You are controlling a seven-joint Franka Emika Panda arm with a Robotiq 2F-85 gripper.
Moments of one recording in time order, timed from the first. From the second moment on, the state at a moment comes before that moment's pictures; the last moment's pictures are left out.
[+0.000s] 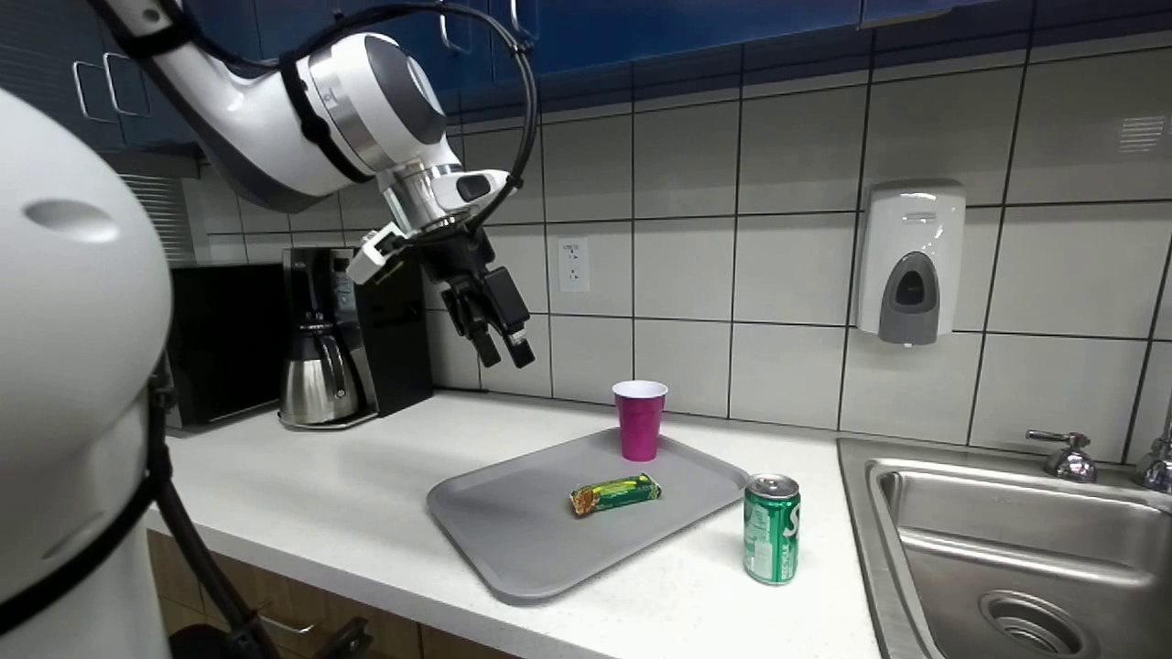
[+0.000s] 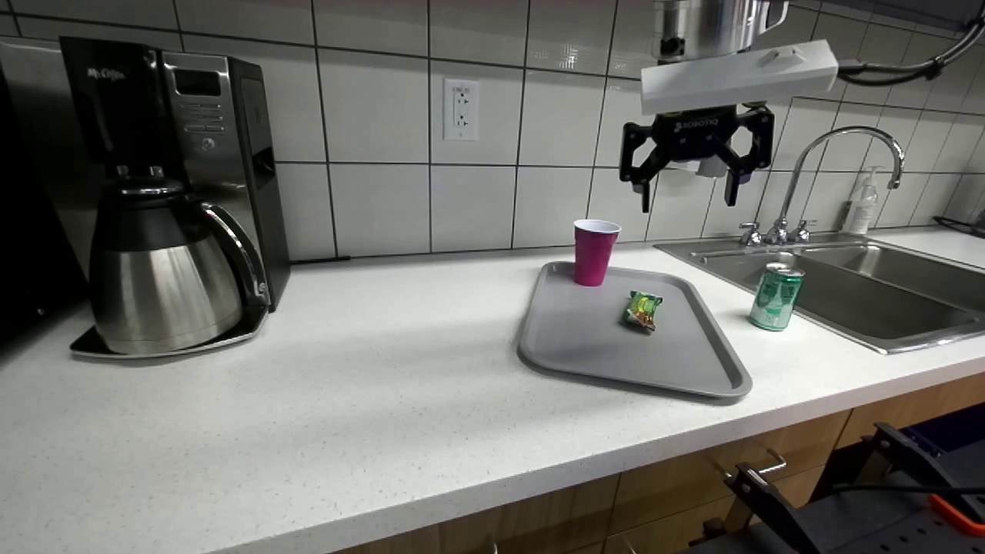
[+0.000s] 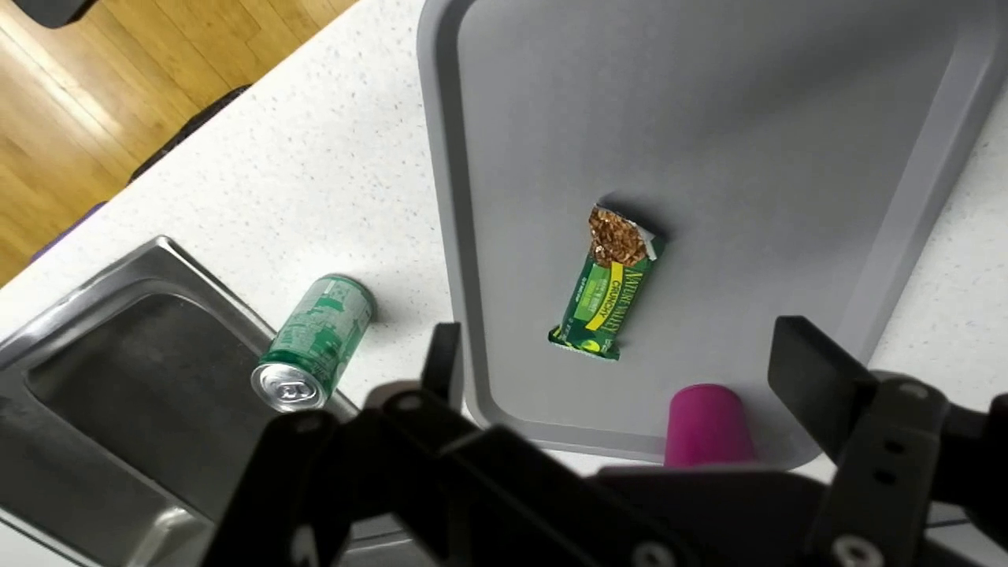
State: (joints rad) arm -0.12 -0.39 0.34 -2.70 -0.36 2.41 0.95
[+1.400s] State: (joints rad) arm -0.06 0.09 0.07 -2.46 -0.45 2.60 1.08
